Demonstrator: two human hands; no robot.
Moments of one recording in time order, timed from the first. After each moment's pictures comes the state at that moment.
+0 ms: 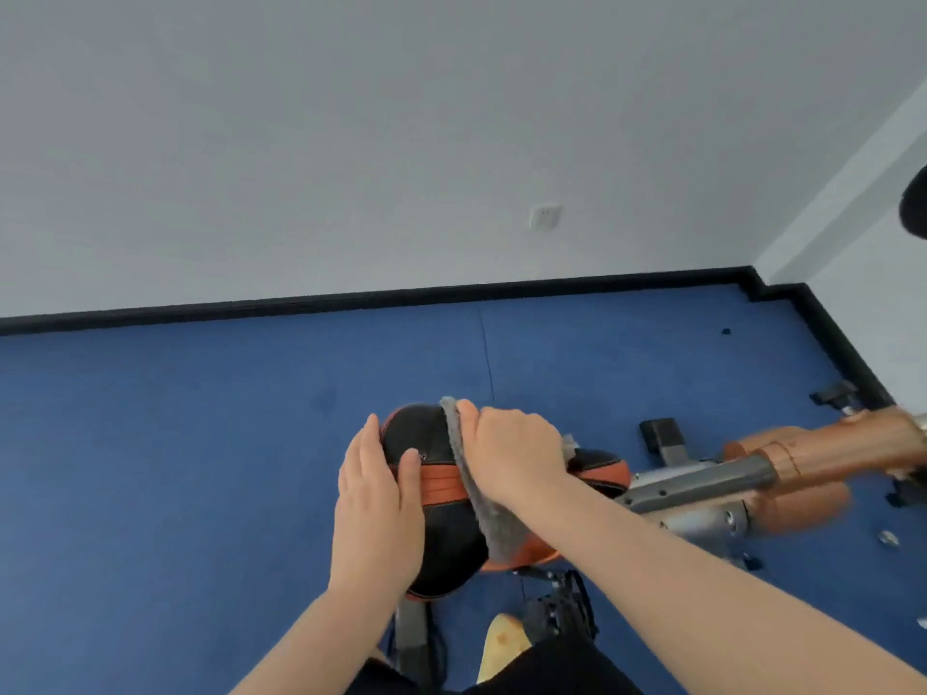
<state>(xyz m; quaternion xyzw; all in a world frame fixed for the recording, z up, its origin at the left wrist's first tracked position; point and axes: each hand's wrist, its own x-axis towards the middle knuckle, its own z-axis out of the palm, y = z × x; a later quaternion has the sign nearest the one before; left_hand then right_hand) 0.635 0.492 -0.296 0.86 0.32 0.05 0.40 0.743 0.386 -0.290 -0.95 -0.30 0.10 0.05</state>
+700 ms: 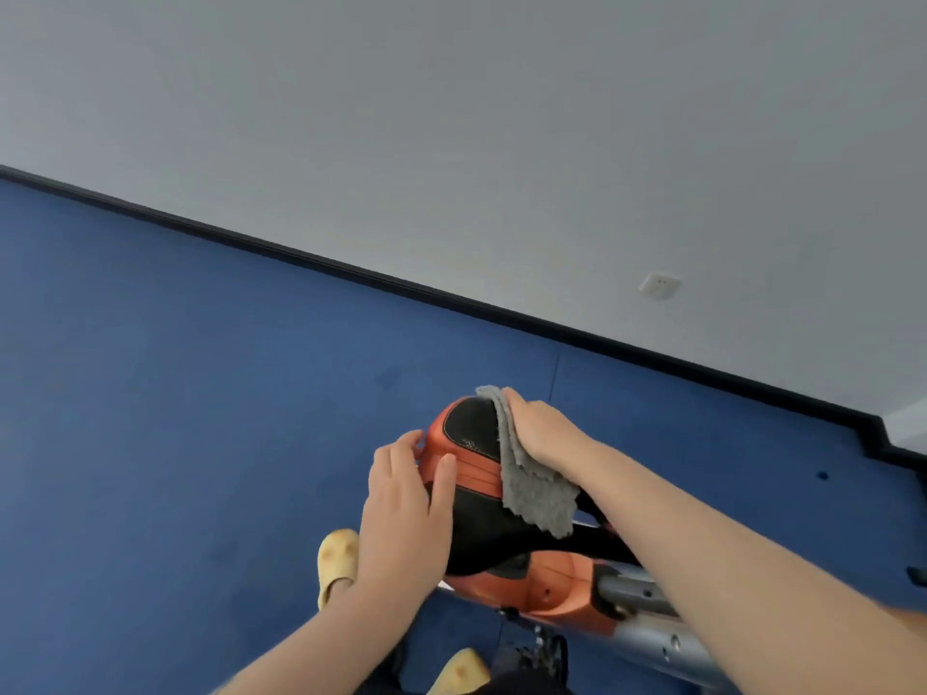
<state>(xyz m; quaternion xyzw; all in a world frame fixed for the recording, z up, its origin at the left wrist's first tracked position) 0.609 0.463 -0.306 0.79 0.43 0.14 0.42 0.794 0.416 -0.288 -0.87 -0.25 0.38 0.19</state>
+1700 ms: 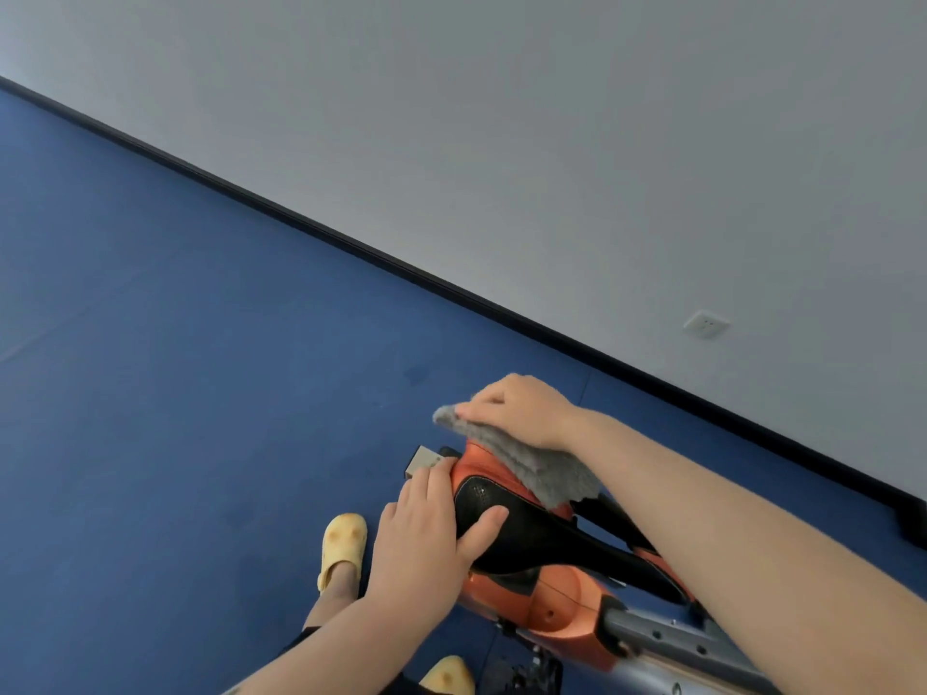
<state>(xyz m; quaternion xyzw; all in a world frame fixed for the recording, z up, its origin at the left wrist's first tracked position) 0.582 0.455 -0.307 0.86 0.40 0.04 0.31 0.781 0.467 -0.268 -0.75 -0.55 0.34 0.12</state>
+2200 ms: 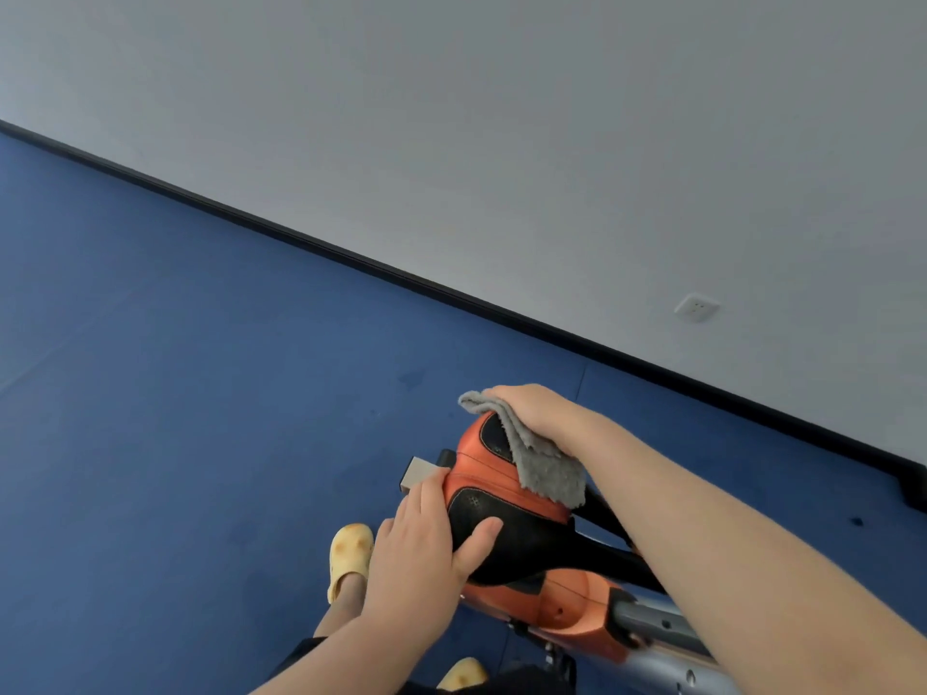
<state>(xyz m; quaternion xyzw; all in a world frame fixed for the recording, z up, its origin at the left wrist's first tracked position) 0.580 0.459 -0.295 0.85 0.39 0.03 0.35 0.789 0.464 -0.271 -0.79 -0.31 0.47 0.22</state>
